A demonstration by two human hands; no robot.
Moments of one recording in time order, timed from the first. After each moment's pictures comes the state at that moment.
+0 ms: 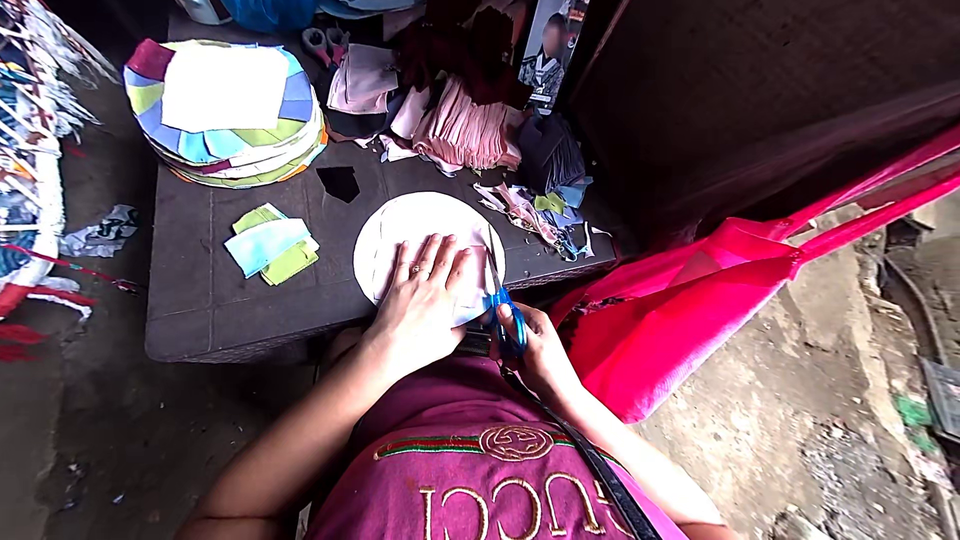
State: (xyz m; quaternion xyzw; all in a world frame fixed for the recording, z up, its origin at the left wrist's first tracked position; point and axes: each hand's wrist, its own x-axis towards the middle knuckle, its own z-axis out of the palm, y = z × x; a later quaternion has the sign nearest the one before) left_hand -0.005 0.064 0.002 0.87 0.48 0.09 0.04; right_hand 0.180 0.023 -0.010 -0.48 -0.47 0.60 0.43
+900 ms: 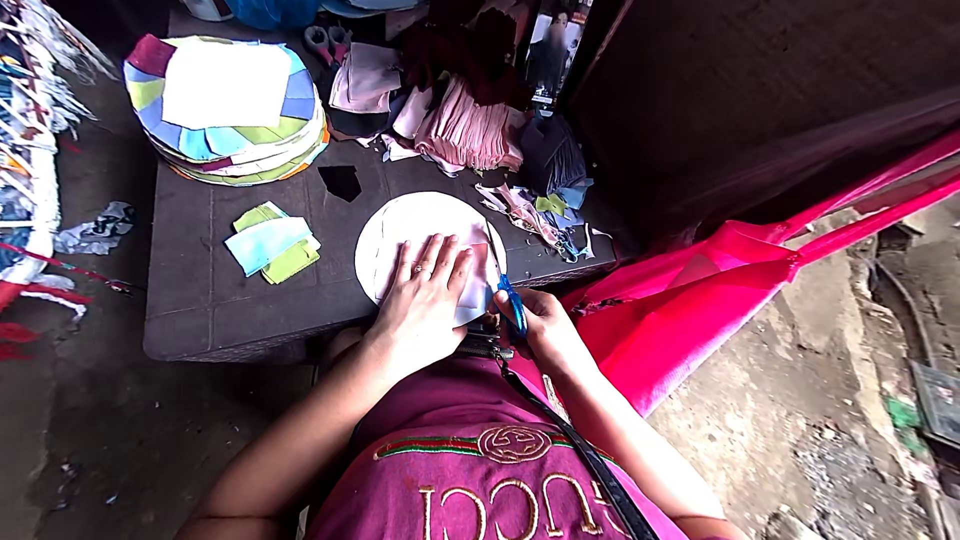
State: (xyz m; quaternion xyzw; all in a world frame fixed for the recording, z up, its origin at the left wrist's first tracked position) left_hand -0.005 0.065 -0.001 0.87 0.48 0.09 0.03; right_hand 0.184 0.039 0.016 -0.55 -0.49 0.57 0.36
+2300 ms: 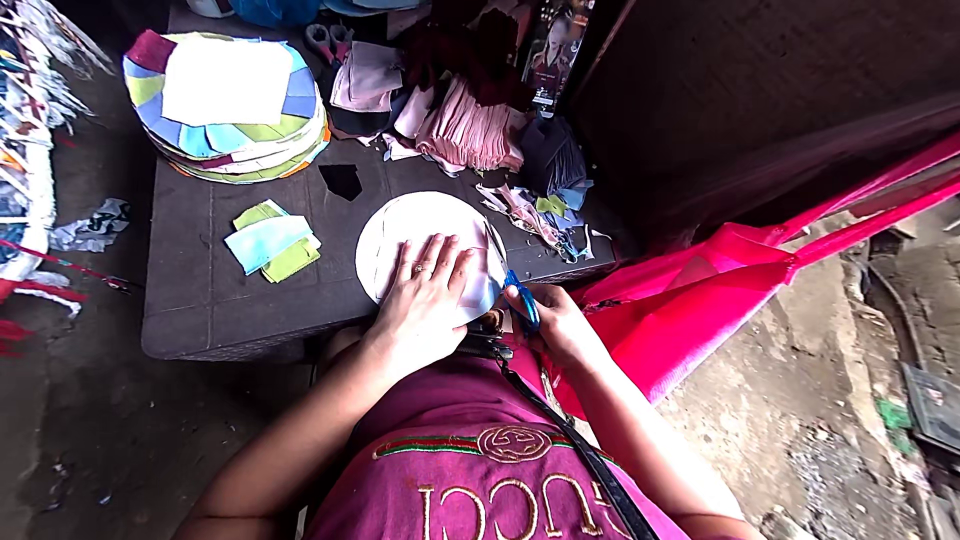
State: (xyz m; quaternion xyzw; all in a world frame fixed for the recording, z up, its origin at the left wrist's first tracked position) left_hand -0.005 0.065 0.001 0.87 0.48 0.09 0.03; right_hand 0.199 0.051 0.016 -0.53 -0.49 0.59 0.36
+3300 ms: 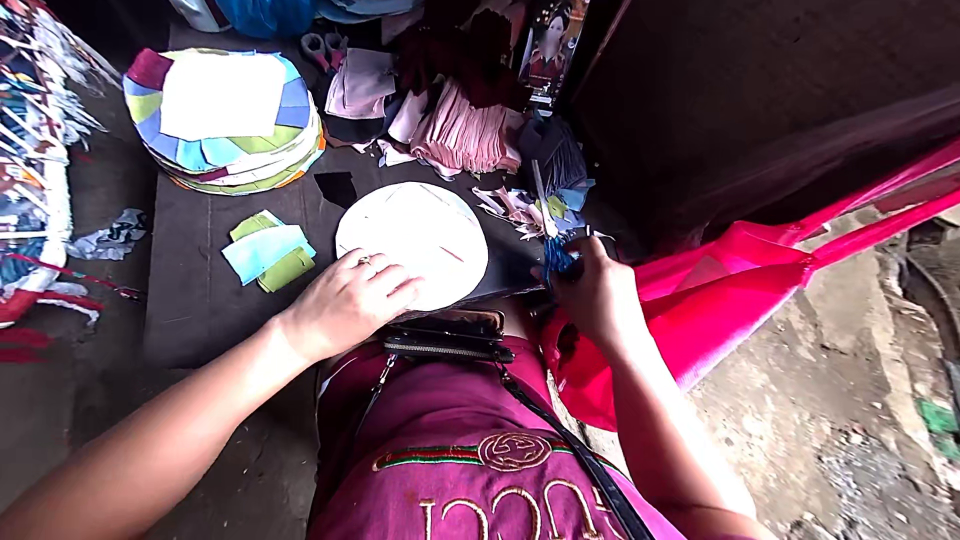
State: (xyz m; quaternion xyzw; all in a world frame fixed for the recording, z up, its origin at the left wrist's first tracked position) left_hand -0.086 0.084 0.015 0.93 0.26 0.20 -0.14; right_hand 0.237 0.074 0.027 -0.67 -0.69 0.12 0.25
